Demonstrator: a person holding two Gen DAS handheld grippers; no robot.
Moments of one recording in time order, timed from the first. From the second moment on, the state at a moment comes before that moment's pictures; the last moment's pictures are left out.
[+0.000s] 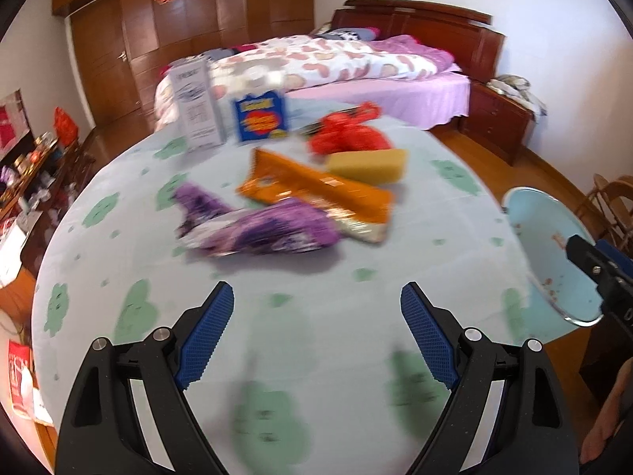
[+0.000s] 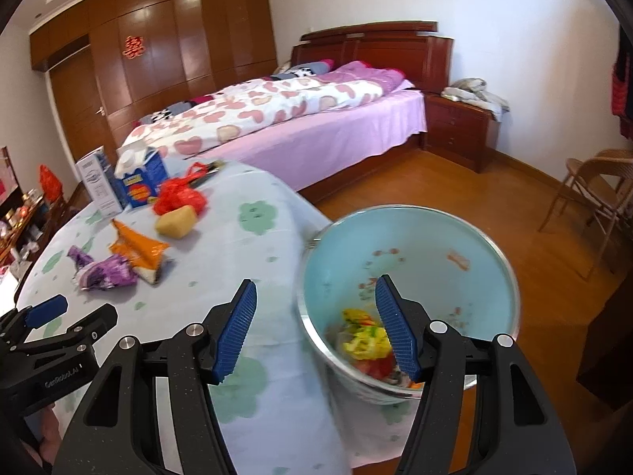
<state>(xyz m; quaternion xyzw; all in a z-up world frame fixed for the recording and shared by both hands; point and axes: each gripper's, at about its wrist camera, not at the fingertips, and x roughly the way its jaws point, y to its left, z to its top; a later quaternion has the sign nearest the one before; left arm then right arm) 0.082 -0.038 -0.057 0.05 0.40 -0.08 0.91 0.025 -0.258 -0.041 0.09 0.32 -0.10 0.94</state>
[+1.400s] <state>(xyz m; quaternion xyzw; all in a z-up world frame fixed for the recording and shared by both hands) 0.122 0.063 -0.051 0.02 0.39 -0.04 0.92 0.134 -0.157 -0.065 0.09 0.39 0.13 0.91</state>
